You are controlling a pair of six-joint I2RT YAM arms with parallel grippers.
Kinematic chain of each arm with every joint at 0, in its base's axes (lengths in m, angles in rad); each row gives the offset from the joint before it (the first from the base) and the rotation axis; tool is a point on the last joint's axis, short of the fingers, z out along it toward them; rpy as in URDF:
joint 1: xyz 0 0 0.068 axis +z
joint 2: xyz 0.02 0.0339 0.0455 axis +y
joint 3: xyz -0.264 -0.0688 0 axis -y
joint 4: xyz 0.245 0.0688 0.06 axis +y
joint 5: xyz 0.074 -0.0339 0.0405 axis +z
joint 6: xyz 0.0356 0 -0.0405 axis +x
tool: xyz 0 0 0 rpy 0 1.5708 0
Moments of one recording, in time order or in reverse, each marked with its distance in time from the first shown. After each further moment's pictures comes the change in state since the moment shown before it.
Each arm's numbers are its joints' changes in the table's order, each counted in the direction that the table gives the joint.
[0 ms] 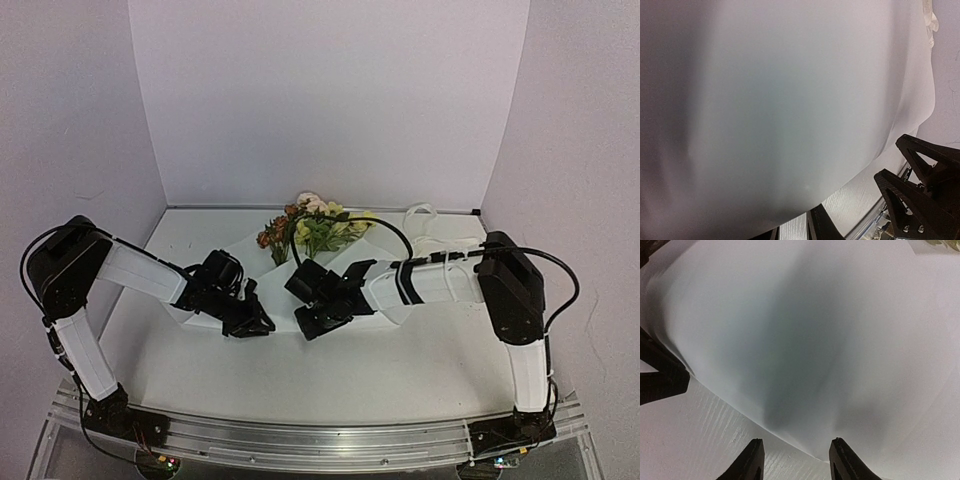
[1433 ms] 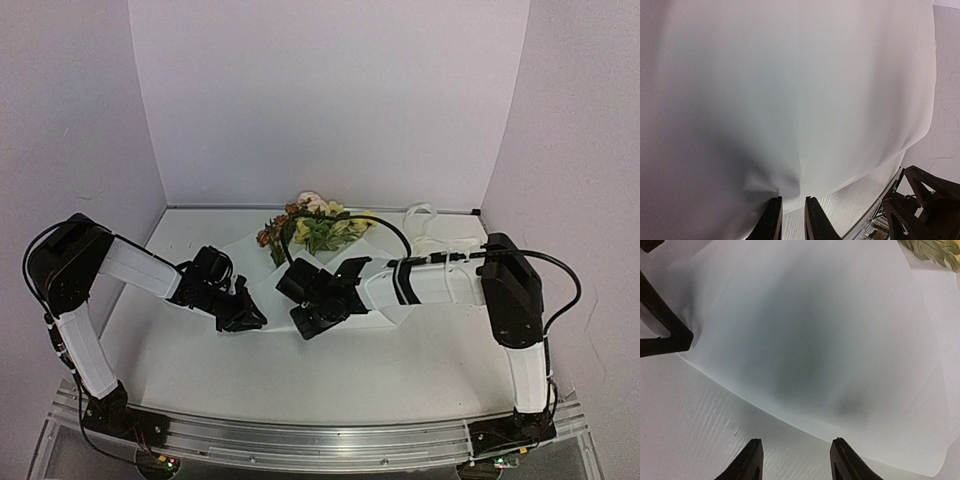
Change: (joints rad) left arm 0.092 0.024 -0.006 -0.029 -0.045 -0.015; right arm 0.034 0.004 0.070 0.094 -0.072 -0.031
